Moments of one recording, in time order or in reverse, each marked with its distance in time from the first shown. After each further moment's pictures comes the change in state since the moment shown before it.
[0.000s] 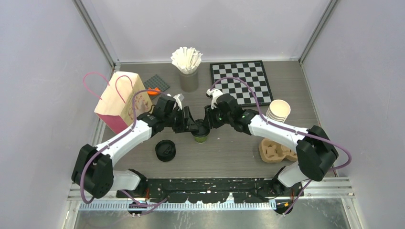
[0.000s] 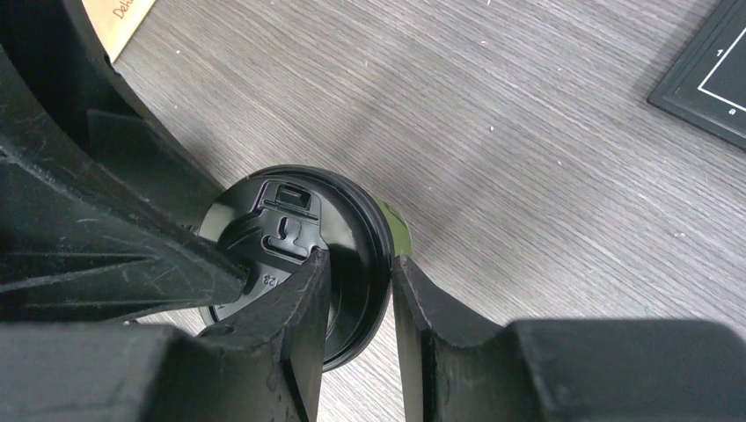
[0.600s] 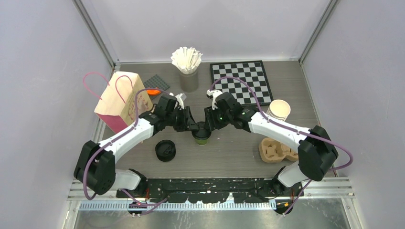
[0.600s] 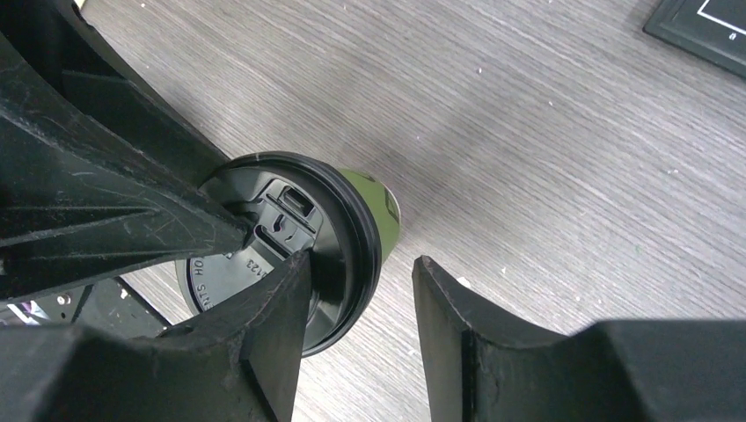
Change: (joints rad) left arm 0.000 0.051 0.024 0.016 0.012 0.048; right arm 0.000 0.000 0.071 -0.185 0.008 0.004
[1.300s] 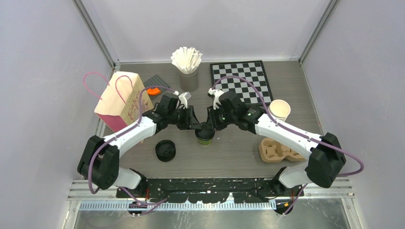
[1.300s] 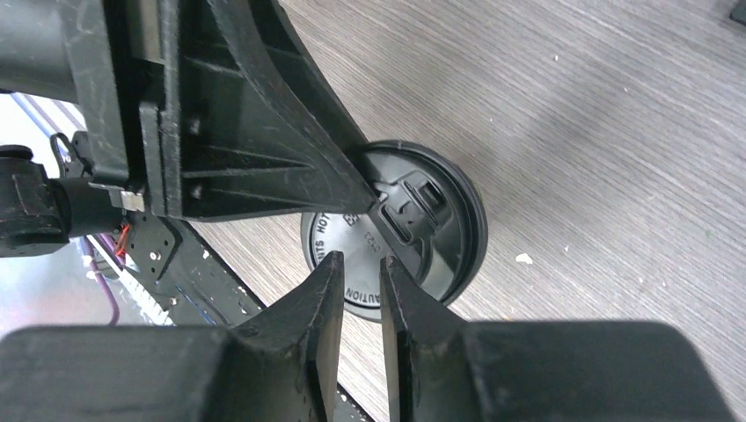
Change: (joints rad) left arm 0.001 0.054 0.003 0.092 0.097 0.064; right arm 0.010 -0.094 0.025 -0.087 -0.095 0.066
